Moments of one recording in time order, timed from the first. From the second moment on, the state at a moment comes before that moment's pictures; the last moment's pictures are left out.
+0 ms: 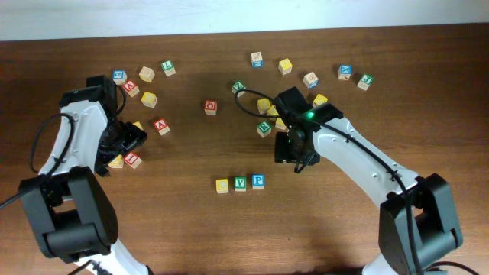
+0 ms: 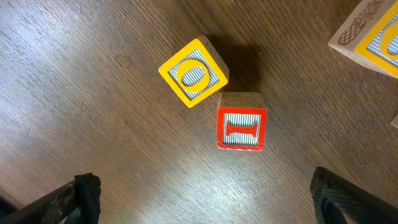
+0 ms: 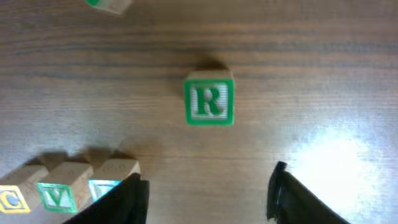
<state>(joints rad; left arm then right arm) 0.17 1.90 1.45 -1.19 -0.15 -0.70 0.45 1.77 1.29 -0.93 -0.04 0.51</state>
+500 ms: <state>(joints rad) 0.17 1.90 1.45 -1.19 -0.15 -0.70 0.45 1.91 1.20 -0.66 0.02 0.40</state>
